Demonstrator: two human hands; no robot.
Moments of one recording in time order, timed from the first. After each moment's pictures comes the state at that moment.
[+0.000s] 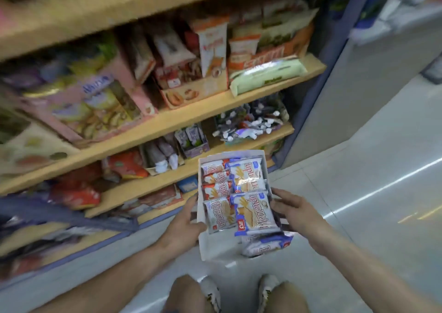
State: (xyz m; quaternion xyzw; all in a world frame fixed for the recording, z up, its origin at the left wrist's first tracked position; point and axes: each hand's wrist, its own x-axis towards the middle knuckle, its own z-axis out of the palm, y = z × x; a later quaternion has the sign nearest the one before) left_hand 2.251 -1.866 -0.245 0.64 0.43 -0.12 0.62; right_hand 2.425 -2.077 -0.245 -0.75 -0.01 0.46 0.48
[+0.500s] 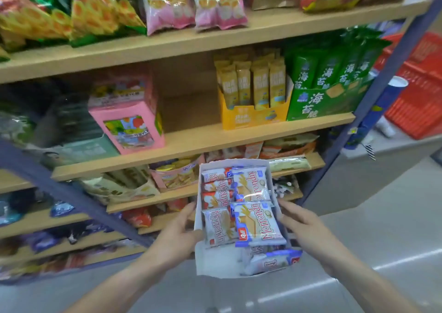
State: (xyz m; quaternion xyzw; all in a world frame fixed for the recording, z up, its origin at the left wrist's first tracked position) left_hand 2.204 -1.856 0.115 0.64 0.42 -0.01 0.64; right_hand 2.401 -2.039 0.103 -0.76 -0.17 0.42 0.47
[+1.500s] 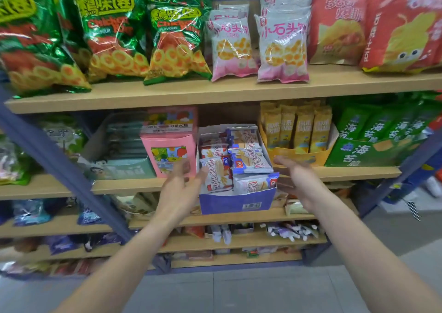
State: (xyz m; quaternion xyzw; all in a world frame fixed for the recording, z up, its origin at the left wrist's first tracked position) left_hand 2.236 -1.725 0.166 0.72 0.49 0.25 0.42; right_hand 2.479 -1.839 0.155 -0.71 -0.12 0.39 0.58
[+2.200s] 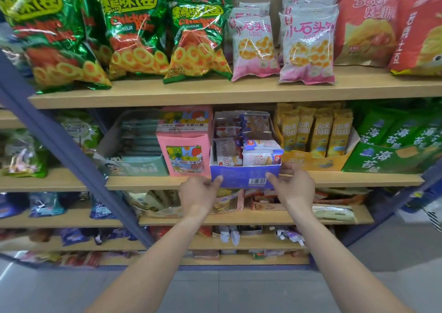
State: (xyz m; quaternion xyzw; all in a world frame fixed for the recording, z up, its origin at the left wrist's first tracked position) left_hand 2.264 -1.696 0.110 0.75 0.58 0.19 0.27; right_hand 2.446 -1.808 0.114 -0.86 -0.26 0.10 0.43
